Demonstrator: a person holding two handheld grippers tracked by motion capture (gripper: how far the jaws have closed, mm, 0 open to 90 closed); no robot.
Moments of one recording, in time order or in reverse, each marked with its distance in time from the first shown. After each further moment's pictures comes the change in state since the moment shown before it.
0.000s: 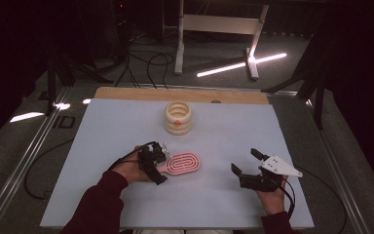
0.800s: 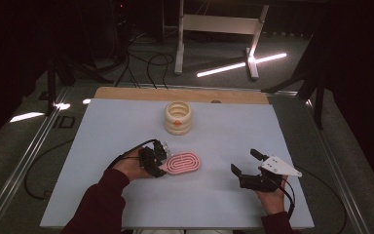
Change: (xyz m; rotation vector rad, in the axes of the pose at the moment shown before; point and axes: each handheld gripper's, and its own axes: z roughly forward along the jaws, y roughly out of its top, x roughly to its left) left arm 0.004 0.007 -0.005 0.027 -0.036 0.018; right arm 0.000 -0.001 0.000 0.010 0.005 0.002
